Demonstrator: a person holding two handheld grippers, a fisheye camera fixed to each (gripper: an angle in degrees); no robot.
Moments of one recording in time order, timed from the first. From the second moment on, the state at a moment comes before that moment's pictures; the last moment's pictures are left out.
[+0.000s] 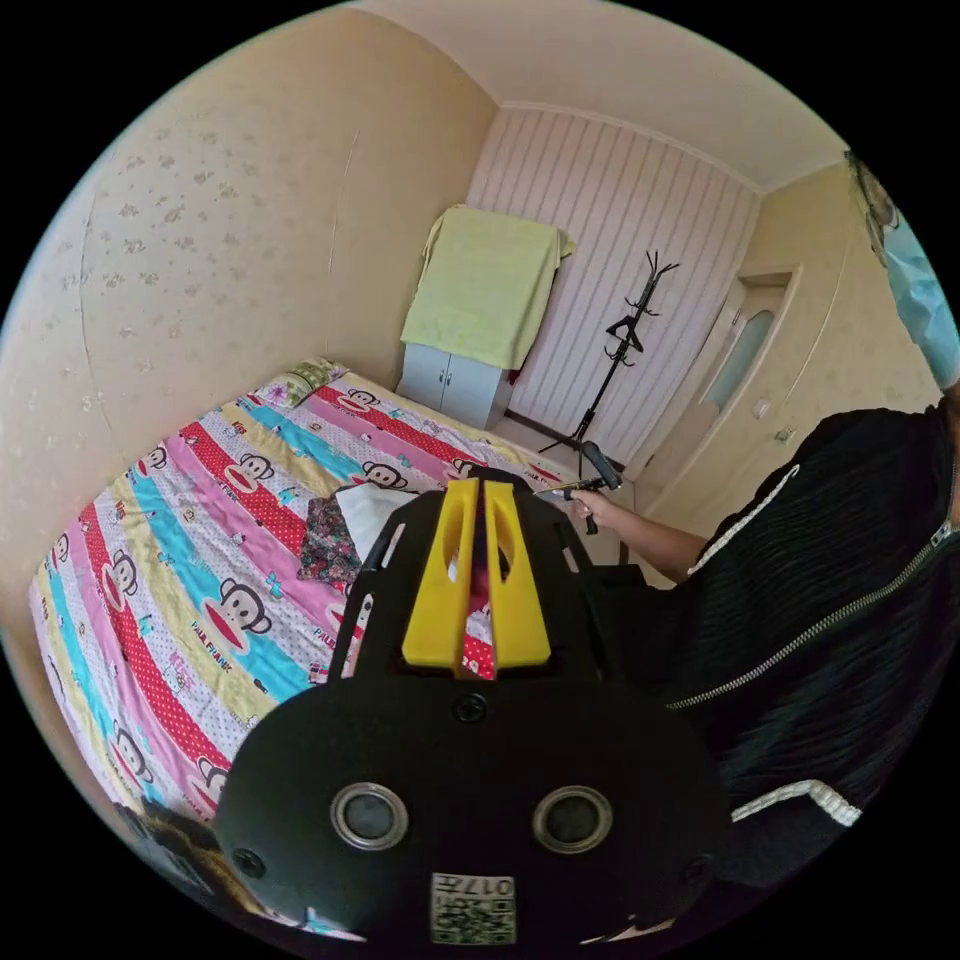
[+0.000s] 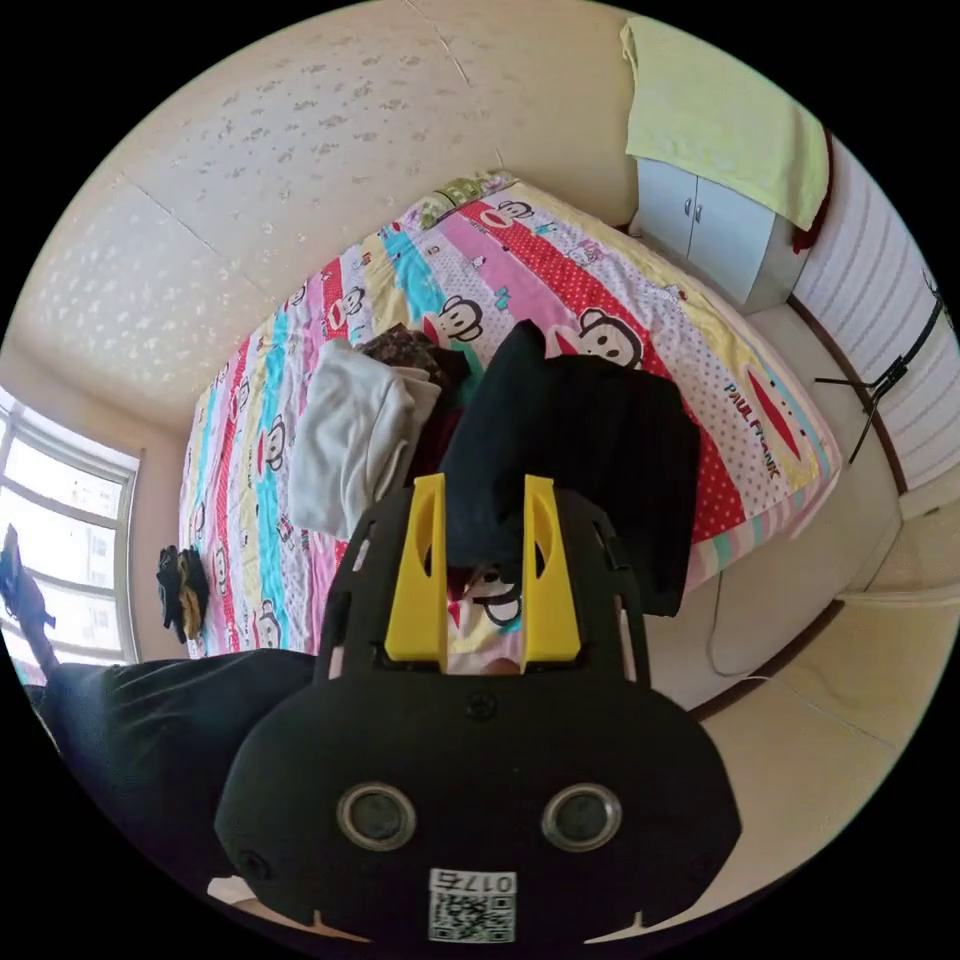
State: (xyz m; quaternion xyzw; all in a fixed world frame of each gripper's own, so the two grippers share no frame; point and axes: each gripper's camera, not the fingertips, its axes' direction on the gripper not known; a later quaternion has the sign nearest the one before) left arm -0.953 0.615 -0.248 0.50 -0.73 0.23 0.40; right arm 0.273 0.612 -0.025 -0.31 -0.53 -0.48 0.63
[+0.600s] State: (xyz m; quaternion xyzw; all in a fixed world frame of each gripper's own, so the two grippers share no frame) left arm -1.152 0.507 -0.521 0.37 -0.63 0.17 0.66; right arm 0.278 0.529 0.001 -0.30 -0.68 -0.32 0.58
